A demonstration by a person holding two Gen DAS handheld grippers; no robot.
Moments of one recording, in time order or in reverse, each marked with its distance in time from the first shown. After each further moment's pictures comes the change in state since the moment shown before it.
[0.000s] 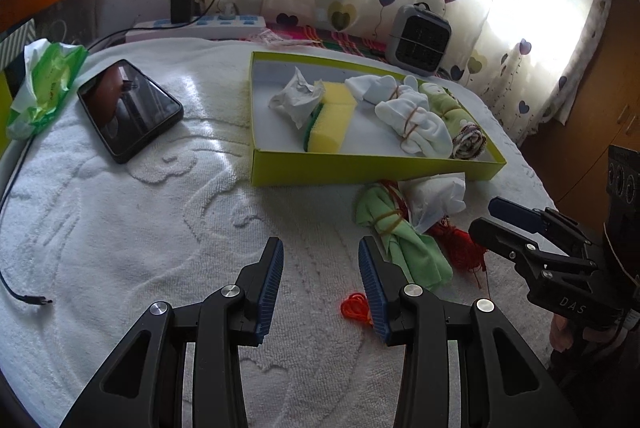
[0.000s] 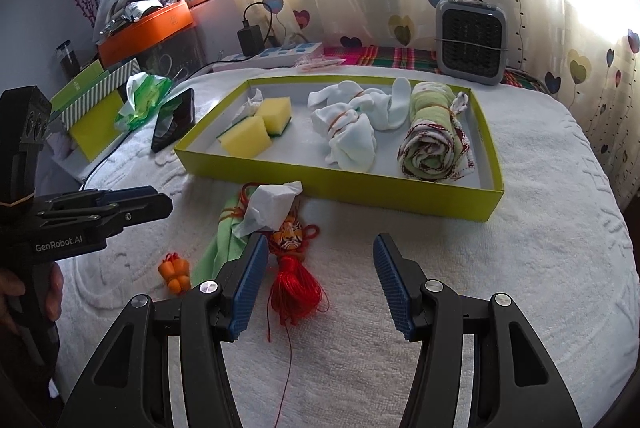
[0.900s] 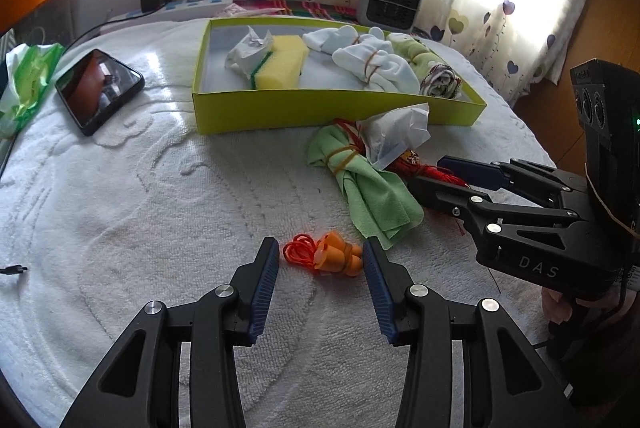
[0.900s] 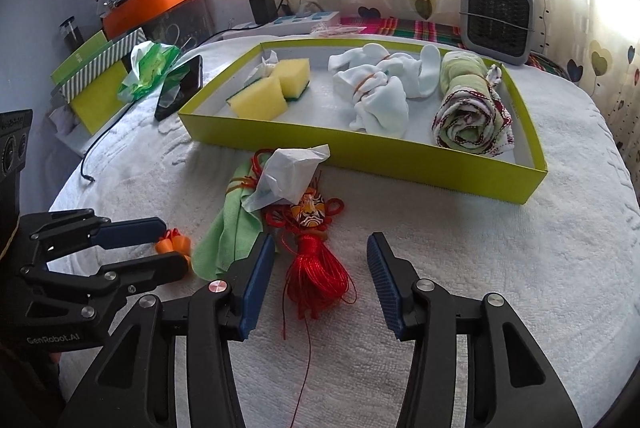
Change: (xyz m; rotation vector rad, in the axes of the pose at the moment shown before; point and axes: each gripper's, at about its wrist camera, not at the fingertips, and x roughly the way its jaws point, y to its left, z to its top) left arm 0.009 -0.032 -0.028 0.078 0.067 0.010; right arm 0.022 0.010 -0.007 -0.039 0.096 0.028
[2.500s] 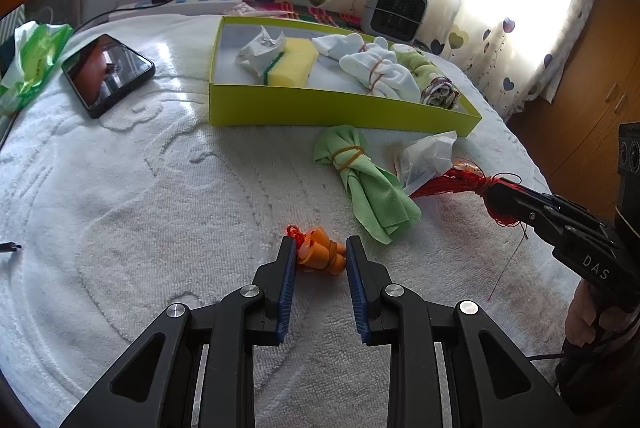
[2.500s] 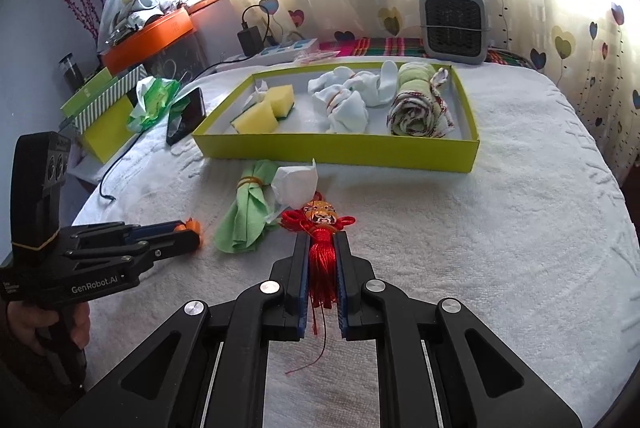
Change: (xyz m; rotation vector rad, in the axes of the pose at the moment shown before) left arm -0.006 0.007 -0.005 -0.045 -0.019 -0.033; right arm -0.055 -0.011 -0.026 0.112 -0.106 -0.015
